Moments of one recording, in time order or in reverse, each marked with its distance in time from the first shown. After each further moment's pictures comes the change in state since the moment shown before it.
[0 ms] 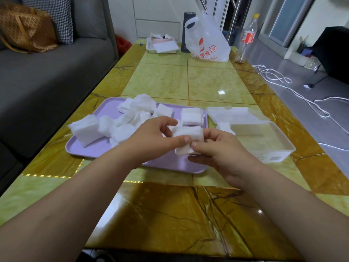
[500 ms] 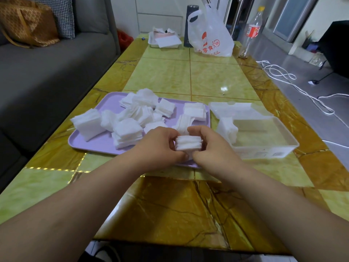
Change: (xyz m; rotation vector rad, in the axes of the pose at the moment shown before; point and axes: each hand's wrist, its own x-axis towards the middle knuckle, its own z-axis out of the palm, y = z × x) left_hand -0.012 -0.014 0.014 0.293 -0.082 0.087; right_hand 0.004 0.018 0.014 -0.559 0.052 -0.105
